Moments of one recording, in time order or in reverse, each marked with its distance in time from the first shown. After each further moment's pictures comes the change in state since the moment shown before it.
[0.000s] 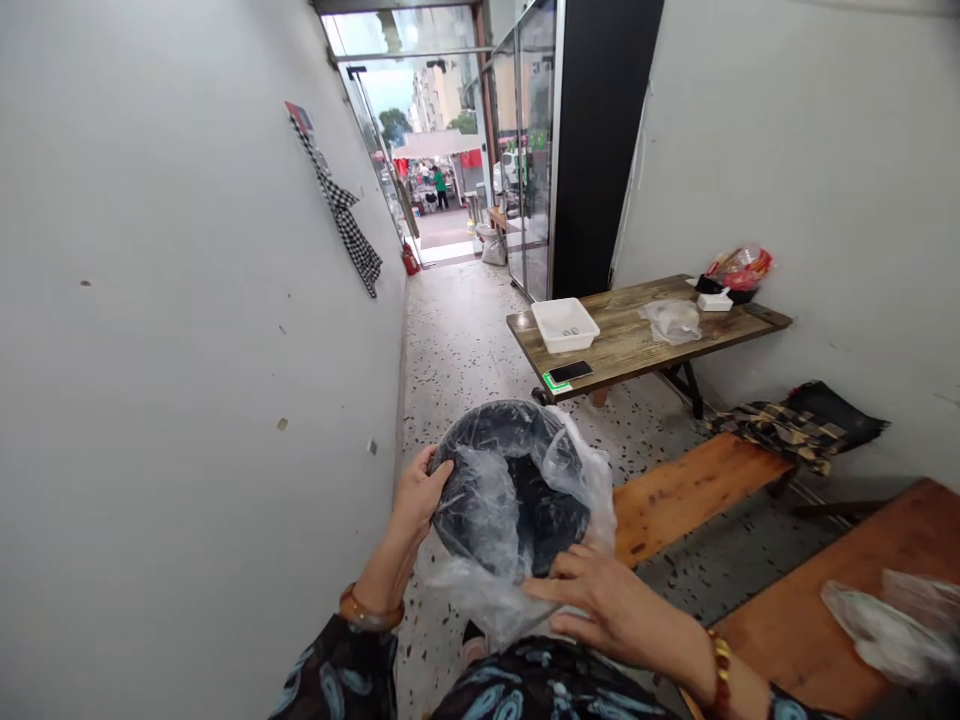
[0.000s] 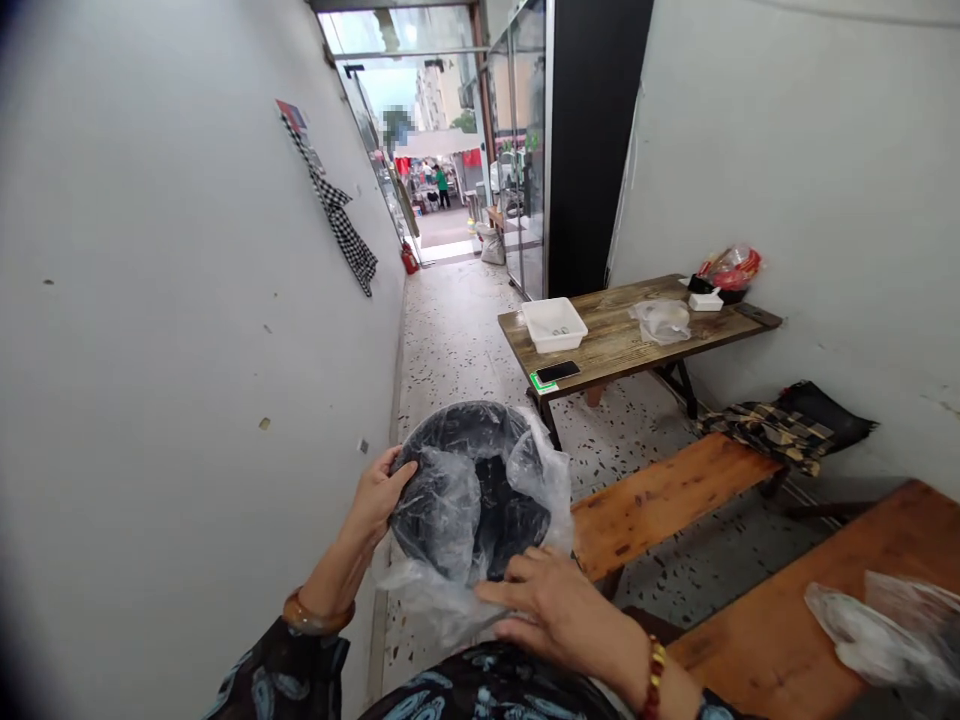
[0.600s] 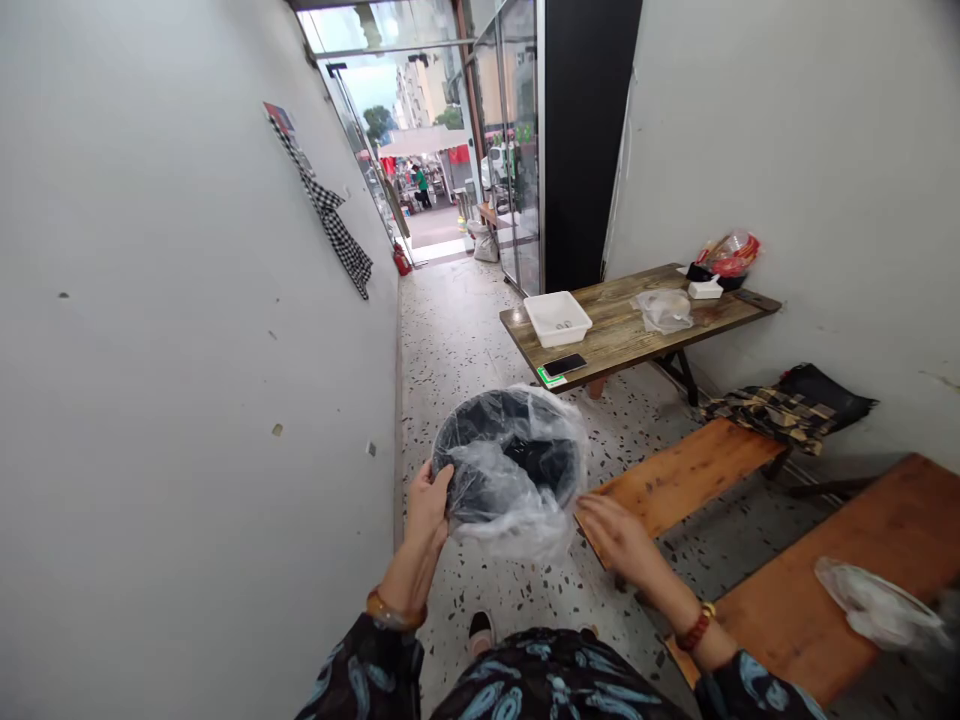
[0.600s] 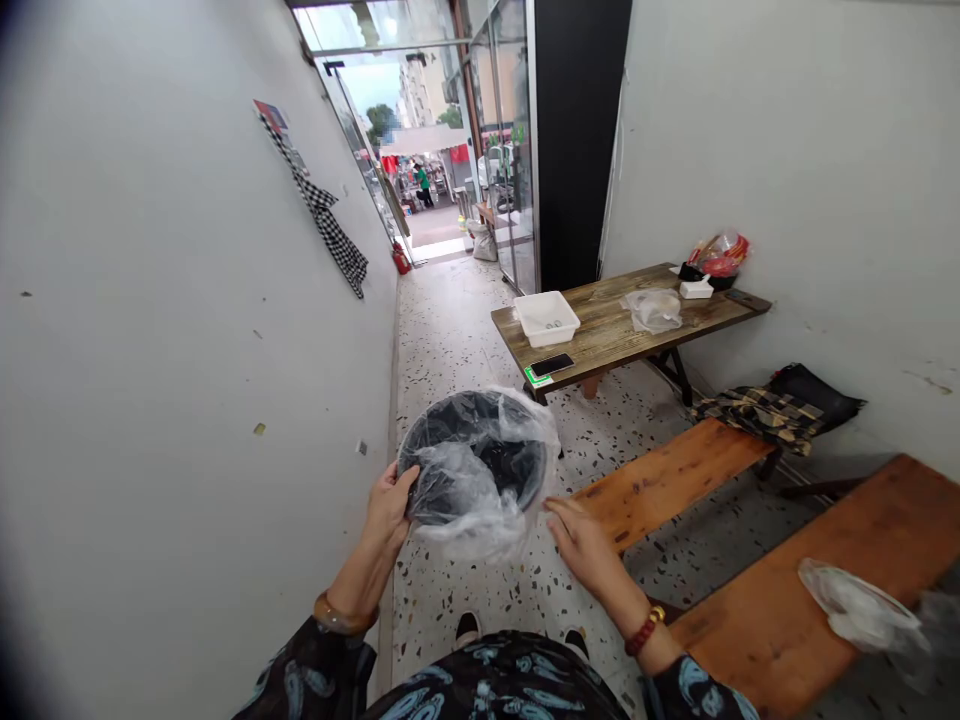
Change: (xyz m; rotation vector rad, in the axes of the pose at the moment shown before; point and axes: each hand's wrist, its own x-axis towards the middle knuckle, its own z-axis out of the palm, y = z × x) left_hand -0.017 -0.023 0.031 -0.378 0.153 -0.158; right_hand -0.011 0.100 0.052 0.224 0.609 0.371
